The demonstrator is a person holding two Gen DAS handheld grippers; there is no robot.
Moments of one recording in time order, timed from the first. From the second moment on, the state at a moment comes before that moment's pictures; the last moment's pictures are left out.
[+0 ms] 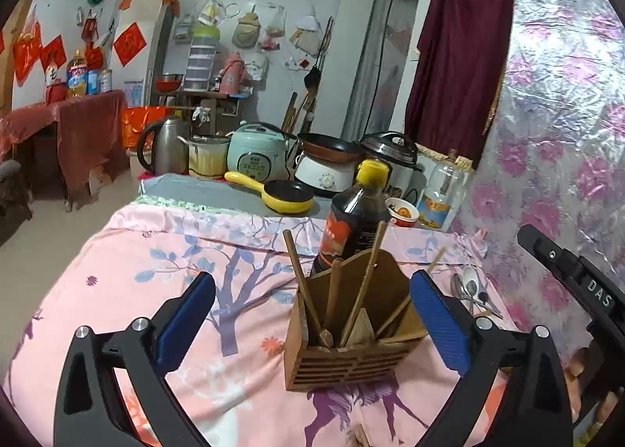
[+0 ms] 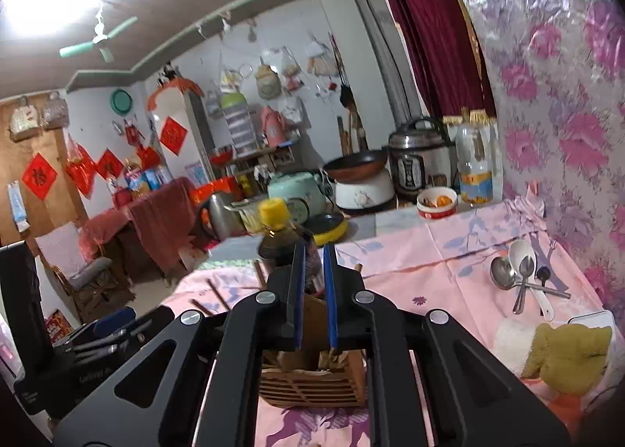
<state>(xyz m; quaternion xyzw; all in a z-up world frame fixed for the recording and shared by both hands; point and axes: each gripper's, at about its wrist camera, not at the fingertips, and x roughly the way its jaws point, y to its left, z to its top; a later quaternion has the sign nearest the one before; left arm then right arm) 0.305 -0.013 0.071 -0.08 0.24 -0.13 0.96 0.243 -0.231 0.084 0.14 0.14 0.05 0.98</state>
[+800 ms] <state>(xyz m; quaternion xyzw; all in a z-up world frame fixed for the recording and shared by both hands) 0.086 -0.072 -0.123 0.15 0.38 -0.23 0.88 0.090 -0.260 -0.113 0.20 0.34 0.01 0.92</state>
